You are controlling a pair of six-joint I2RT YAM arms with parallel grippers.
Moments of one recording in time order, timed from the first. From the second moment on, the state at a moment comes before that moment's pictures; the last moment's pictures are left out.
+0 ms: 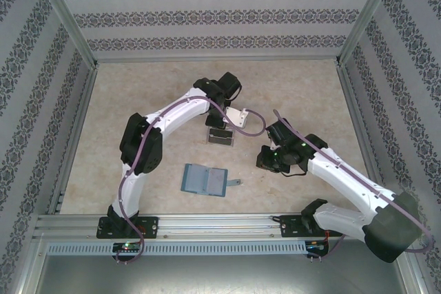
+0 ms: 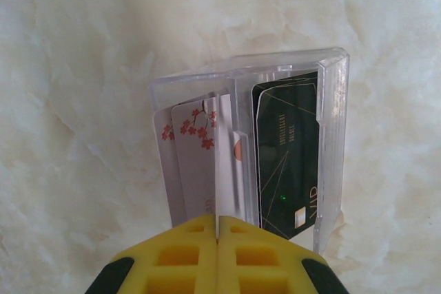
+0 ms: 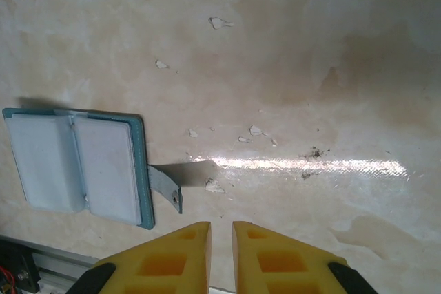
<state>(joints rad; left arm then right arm) -0.66 2.14 1.92 -1.08 0.00 1.14 0.56 1.10 0.78 -0.87 -0.23 0.80</state>
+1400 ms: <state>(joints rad) -0.62 1.65 1.44 -0.83 0.08 -0.10 0.73 1.29 0.78 -0.63 -0.28 0.87</state>
